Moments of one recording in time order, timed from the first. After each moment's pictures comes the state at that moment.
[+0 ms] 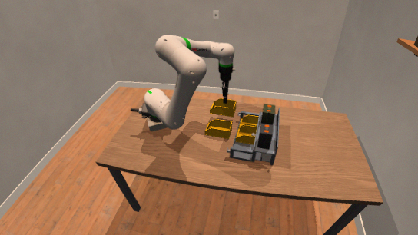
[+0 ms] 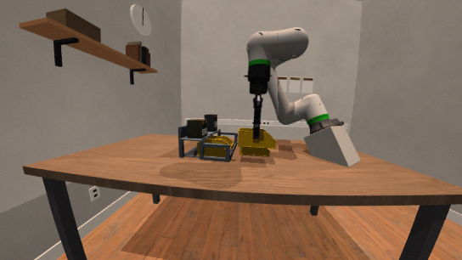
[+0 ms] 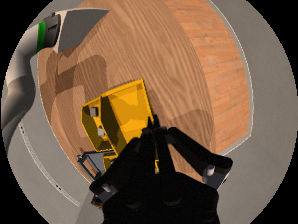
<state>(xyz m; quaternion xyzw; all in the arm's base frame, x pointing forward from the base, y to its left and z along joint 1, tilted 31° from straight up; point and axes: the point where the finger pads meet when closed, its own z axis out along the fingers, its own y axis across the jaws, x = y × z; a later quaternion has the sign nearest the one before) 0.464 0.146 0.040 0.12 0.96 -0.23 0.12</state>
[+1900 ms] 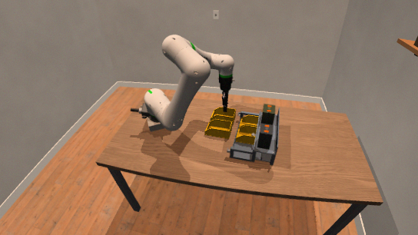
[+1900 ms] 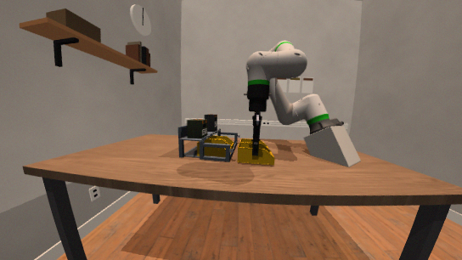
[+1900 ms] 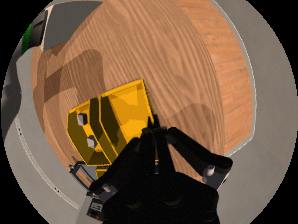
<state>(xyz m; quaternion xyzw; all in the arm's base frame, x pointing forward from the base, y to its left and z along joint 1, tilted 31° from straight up) 0.478 0.109 -0.027 0.12 0.96 -0.23 0.12</state>
